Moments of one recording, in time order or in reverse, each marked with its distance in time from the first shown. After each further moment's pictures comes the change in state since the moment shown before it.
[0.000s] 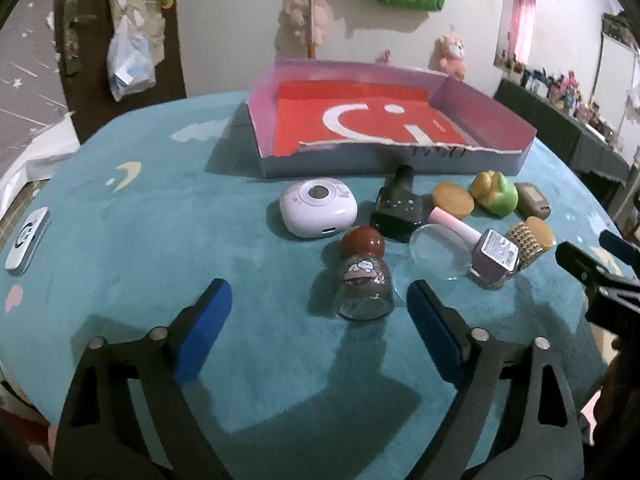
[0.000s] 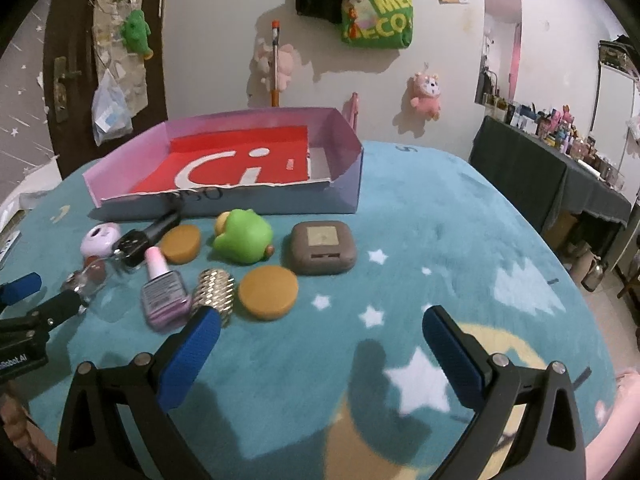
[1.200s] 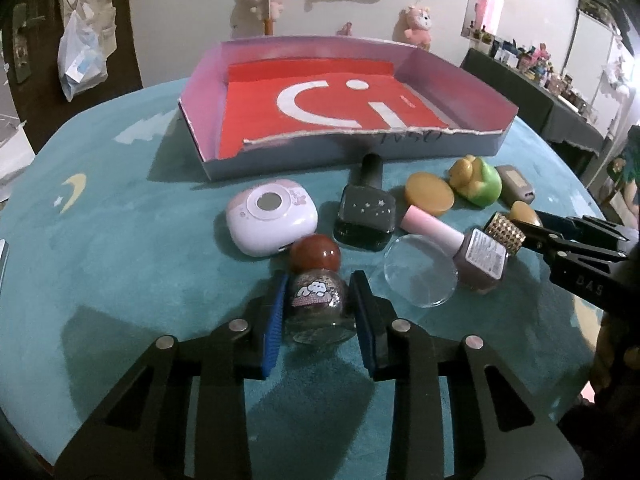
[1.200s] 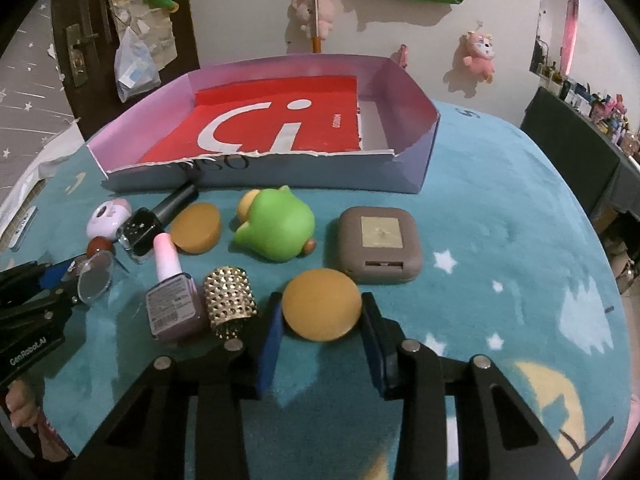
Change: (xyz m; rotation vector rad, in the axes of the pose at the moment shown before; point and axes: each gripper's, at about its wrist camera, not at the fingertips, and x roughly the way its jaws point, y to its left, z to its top) left arm 0.020 -0.009 0.022 0.081 0.084 -0.111; right arm 0.042 0.011 0.020 -0.055 0.182 0.161
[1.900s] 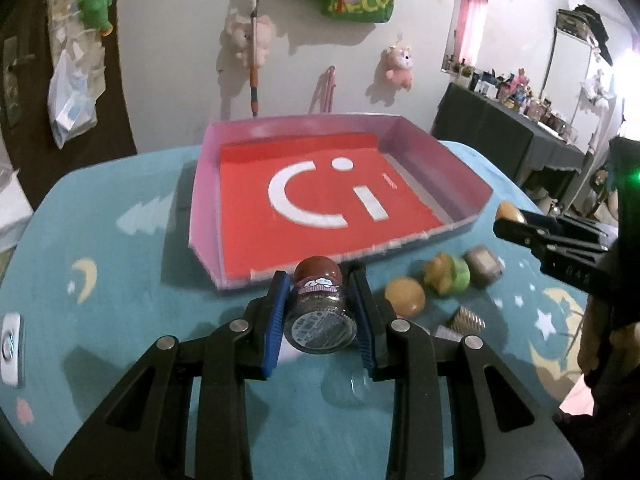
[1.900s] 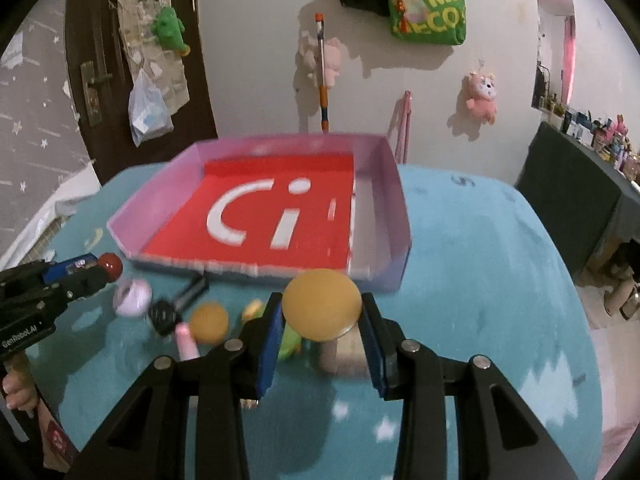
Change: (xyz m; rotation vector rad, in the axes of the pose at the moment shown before) left arm -0.031 0.008 0.077 0.039 -0.112 -0.070; right arm -0.034 -0.018 0.064 -0.020 -0.142 0.041
